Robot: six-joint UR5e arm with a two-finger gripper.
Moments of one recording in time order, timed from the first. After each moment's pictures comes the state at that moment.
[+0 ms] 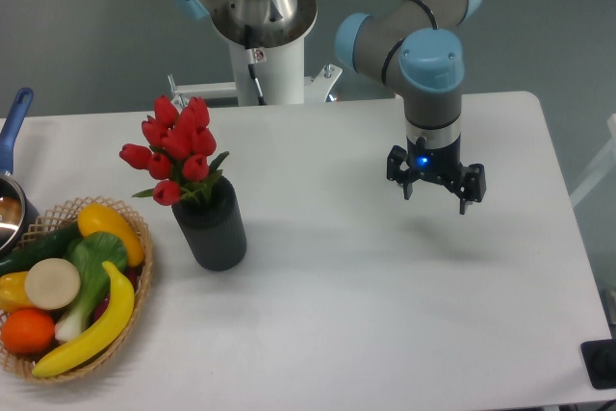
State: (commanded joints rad) arm 2.72 -1.86 -1.91 -0.65 1.58 1.17
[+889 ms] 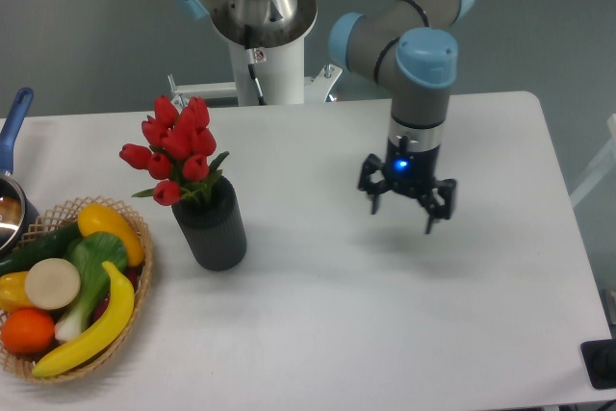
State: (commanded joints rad) arm 2.66 -1.83 -1.99 -0.63 1.21 1.18
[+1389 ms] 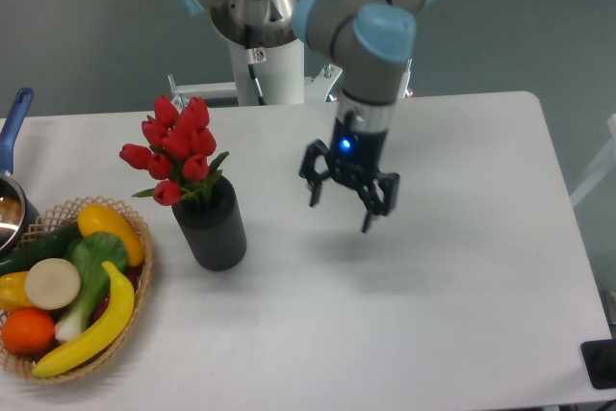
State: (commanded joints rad) arm 2.63 -1.58 -2.07 -0.65 1.06 1.17
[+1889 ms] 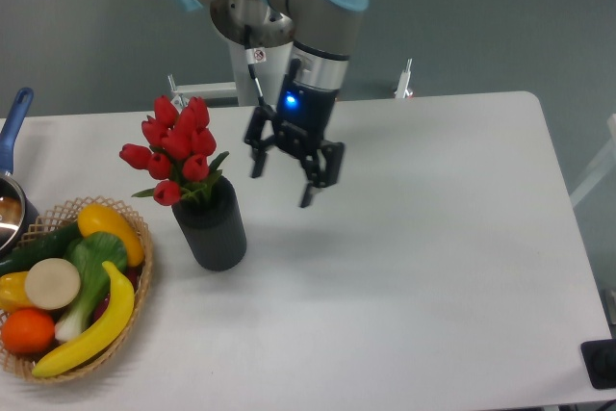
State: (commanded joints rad) arm 2.57 -1.52 -2.16 -0.65 0.76 1.19
